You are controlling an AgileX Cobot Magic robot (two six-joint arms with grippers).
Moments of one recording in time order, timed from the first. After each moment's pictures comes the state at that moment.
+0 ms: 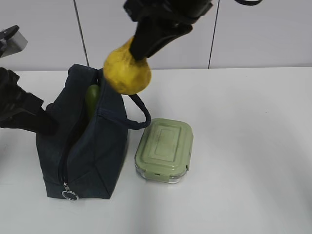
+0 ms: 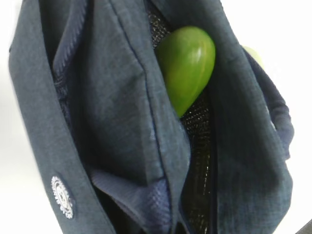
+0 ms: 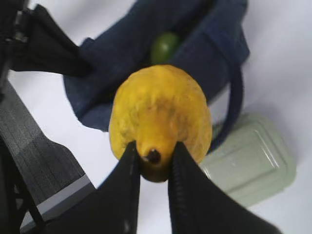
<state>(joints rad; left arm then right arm) -0.13 1.41 -0.94 -0.60 0.91 0.55 0.53 1.77 -1.84 0.40 1.21 -0.33</state>
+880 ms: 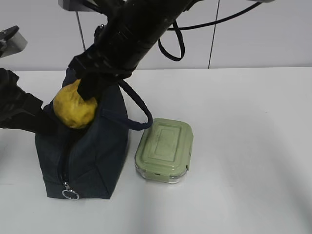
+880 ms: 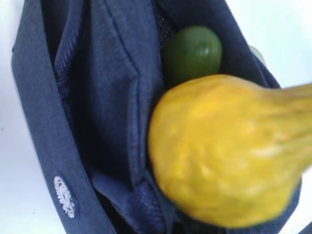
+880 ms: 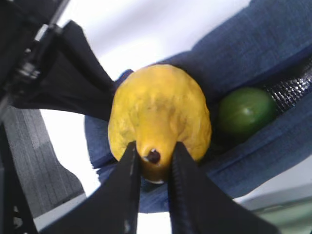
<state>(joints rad) -0.13 1.41 -0.94 -0.59 0.91 0.55 0.61 1.99 -1.85 0.56 1.03 -0.52</state>
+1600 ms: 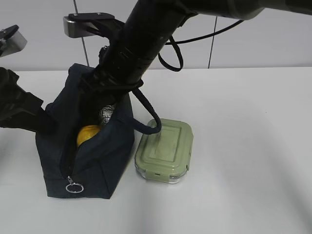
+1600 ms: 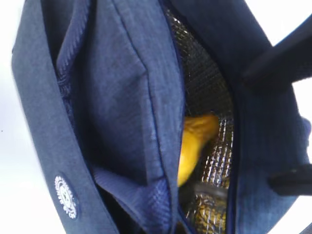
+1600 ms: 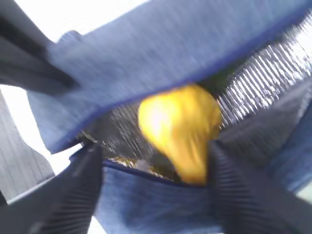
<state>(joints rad) -0.13 1.41 -0.94 -0.60 0.90 0.55 0.62 2.05 -1.87 0.49 1.06 -0.51</state>
